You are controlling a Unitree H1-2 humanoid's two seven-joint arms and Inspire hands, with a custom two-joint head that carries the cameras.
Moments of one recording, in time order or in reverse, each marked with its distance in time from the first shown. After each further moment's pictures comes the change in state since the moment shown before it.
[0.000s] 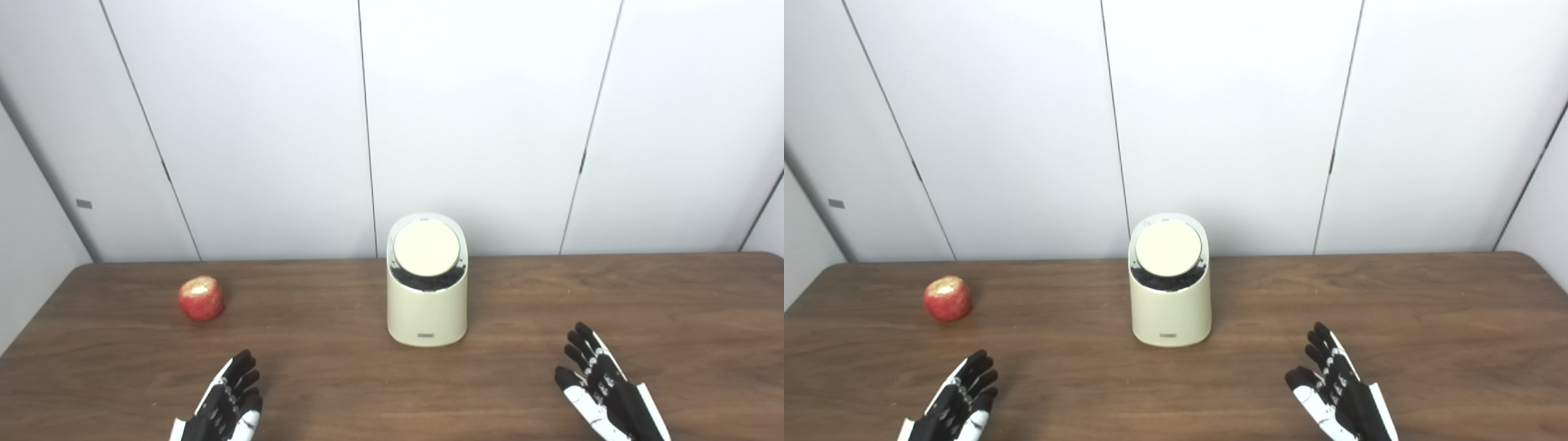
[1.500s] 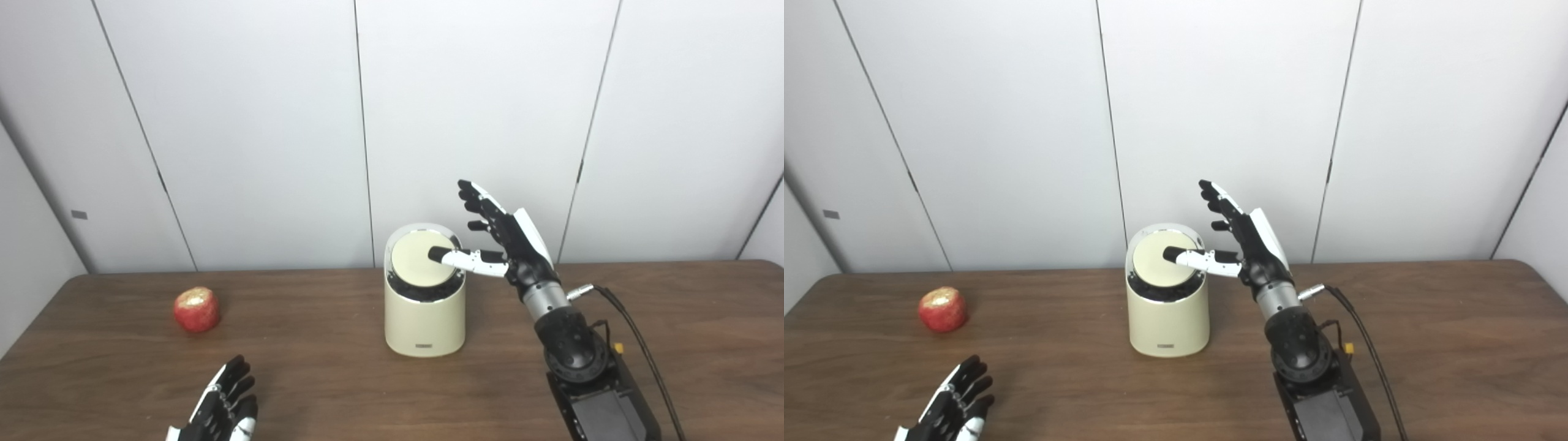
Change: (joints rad) left arm -0.022 -0.013 0.000 0.007 0.017 0.000 -0.006; right arm -0.623 -0.035 0.168 0.282 -0.368 0.115 -0.061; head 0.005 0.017
